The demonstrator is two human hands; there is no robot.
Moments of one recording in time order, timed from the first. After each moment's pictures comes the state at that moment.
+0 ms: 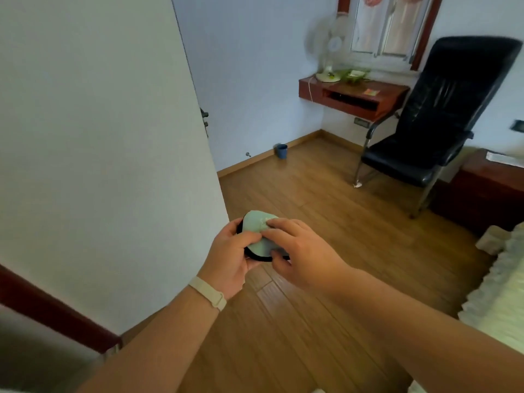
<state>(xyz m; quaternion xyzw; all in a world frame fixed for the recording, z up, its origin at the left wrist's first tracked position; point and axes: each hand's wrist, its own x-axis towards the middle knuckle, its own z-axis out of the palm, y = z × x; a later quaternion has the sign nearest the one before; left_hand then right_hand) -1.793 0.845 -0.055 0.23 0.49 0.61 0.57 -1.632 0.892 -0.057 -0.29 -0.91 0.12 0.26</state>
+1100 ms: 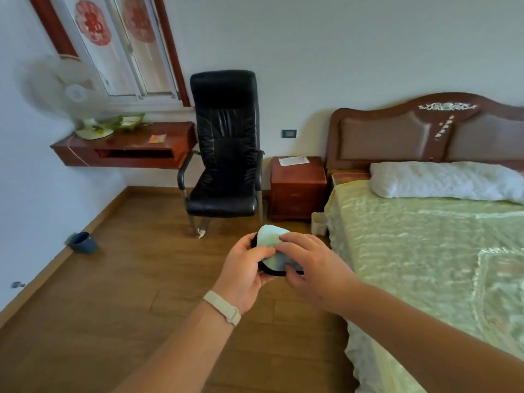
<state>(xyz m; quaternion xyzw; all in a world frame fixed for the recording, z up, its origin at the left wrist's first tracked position) -1.450 1.356 -0.065 0.40 0.35 0.29 0.79 -1.308 1.266 -0.072 -0.68 -0.69 0.00 0.25</state>
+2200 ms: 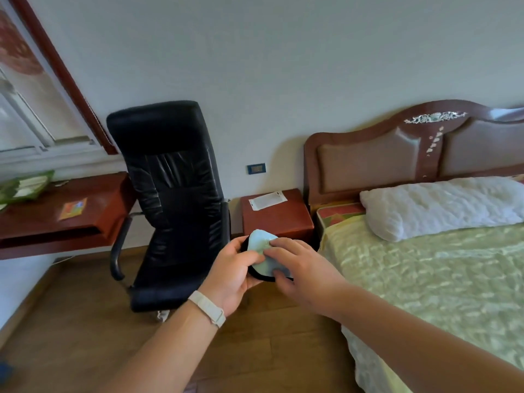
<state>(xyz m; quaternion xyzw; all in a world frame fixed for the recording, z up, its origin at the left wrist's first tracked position) -1.139 1.766 -0.055 0.50 0.35 0.20 0.77 -1.011 1.649 -0.085 -0.72 -0.63 0.00 0.29</state>
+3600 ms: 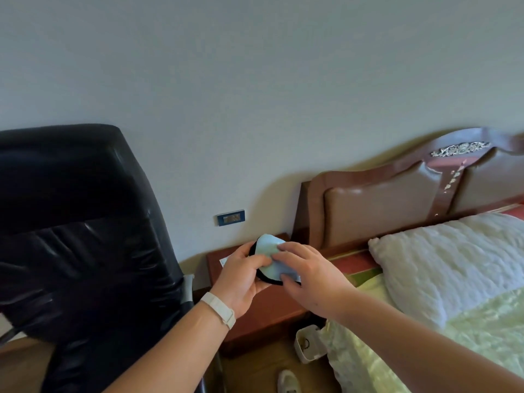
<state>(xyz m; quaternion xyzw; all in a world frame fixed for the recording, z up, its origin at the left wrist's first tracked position) -0.767 2.227 -0.121 0.43 0.30 0.07 0.85 -0.673 2.081 -0.118 -0.81 -0.53 0.03 0.25</state>
